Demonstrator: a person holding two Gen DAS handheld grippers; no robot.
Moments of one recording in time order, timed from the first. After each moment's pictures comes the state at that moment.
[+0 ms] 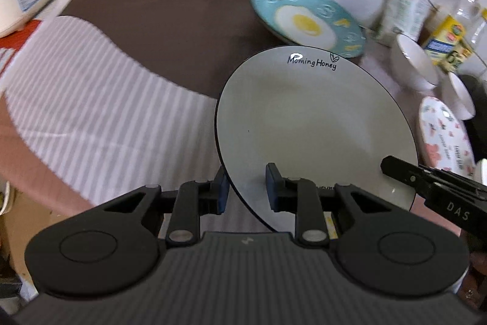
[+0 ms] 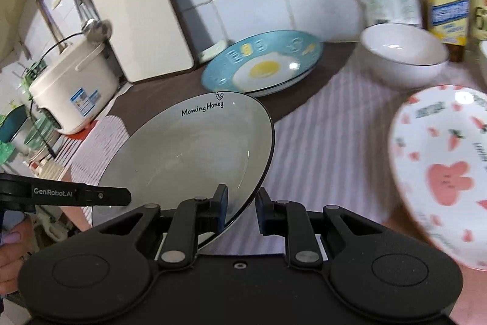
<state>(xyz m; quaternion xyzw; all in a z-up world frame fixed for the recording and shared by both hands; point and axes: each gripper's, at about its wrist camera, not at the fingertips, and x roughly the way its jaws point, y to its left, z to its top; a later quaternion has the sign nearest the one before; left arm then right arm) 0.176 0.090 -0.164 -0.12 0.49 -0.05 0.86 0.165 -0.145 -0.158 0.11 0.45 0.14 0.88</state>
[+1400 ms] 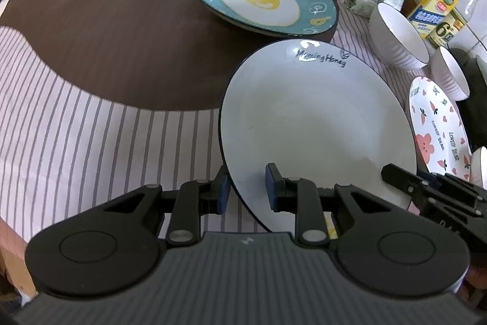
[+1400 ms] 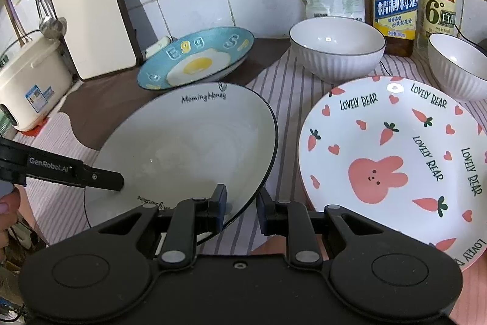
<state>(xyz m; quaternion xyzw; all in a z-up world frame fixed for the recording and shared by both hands) 0.221 0.034 -0.197 -0.10 0.53 -0.09 0.84 0.169 -0.179 -0.180 0.06 0.46 0.07 0.88</state>
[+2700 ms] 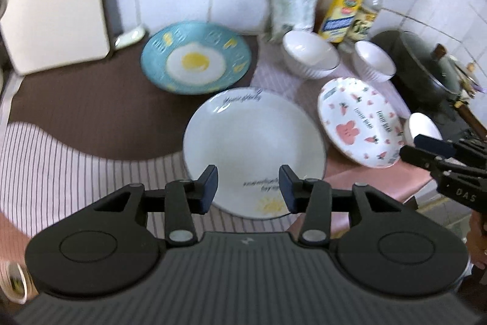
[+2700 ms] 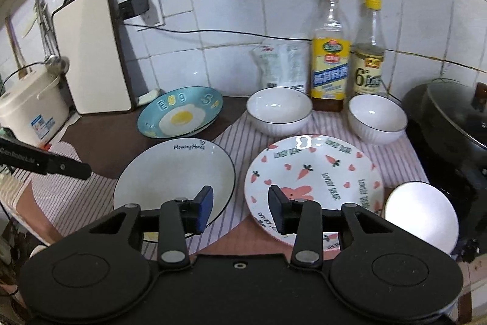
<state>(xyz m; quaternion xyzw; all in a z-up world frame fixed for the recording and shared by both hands) 0.170 0.021 -0.068 0.00 0.47 -0.20 0.86 0.094 -0.206 -0.055 0.04 0.40 0.01 0.92</state>
